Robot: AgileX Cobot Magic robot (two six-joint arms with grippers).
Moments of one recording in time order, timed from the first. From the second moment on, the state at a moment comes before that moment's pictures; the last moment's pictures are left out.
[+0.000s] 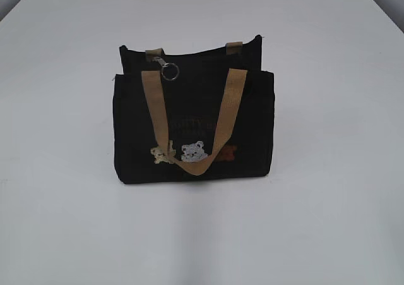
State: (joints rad) left arm -0.04 -0.01 -0.52 -0.01 1.06 0.03; right arm 0.03 -0.01 -0.49 0.11 1.10 -0.20
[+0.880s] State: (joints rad) left arm -0.04 -0.01 -0.52 -0.03 1.06 0.04; right arm 0.03 -0.01 -0.49 0.11 1.10 -0.20
